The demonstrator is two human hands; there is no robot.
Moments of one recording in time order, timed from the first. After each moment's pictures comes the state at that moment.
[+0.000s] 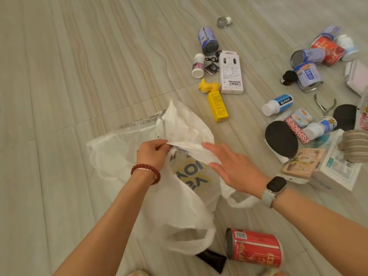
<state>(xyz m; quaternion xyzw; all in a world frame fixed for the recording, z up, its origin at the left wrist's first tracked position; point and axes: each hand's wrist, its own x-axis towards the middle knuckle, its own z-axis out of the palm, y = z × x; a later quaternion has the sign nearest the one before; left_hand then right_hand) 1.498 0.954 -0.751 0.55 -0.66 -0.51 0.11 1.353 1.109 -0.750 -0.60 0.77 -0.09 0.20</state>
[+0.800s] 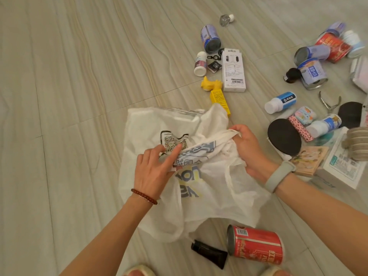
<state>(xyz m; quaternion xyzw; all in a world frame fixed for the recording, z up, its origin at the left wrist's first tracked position) 1.540 0.976 -0.798 0.27 -0.94 0.00 0.19 1.341 1.081 -0.749 -0.11 0.74 -0.55 0.38</state>
